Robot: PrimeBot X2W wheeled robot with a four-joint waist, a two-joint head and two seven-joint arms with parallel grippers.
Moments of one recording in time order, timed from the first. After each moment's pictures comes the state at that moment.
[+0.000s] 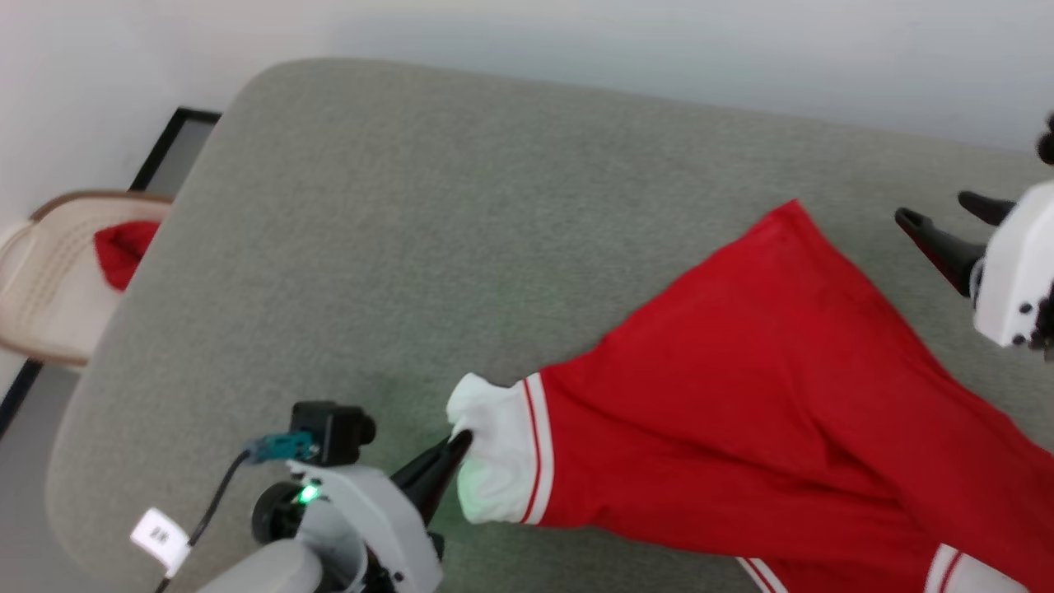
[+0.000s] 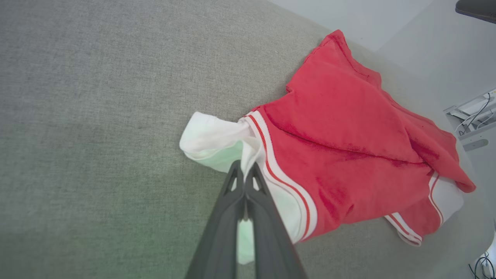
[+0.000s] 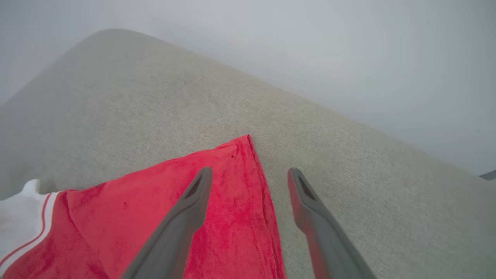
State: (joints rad) left arm -0.43 0.63 -0.92 0.08 -1.19 0.14 -0.06; right arm -0.63 -0.52 0.20 0.13 0.64 0.13 0.75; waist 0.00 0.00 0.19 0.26
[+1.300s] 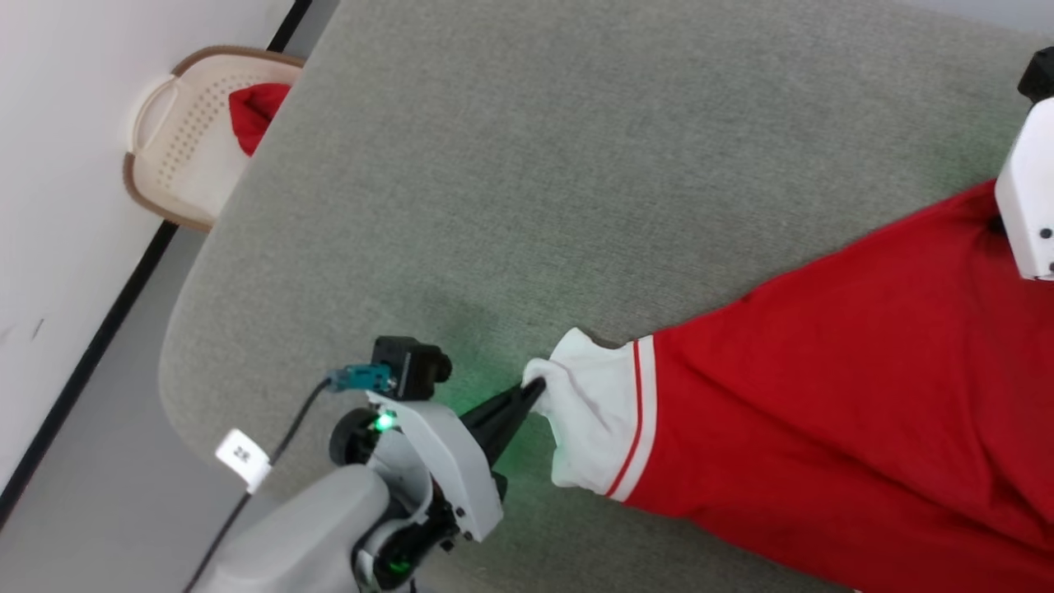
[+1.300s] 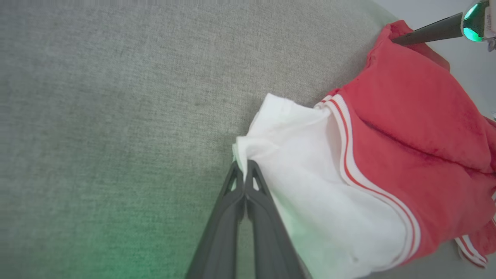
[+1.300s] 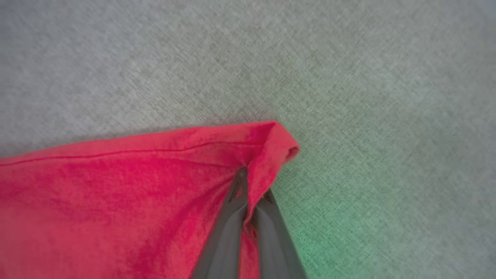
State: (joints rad) left arm -0.62 0.42 -0.98 0.36 -1.15 -0.05 -0.06; right arm -1.15 -0.66 0.88 0.74 0.88 0.13 0.88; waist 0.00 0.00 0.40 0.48
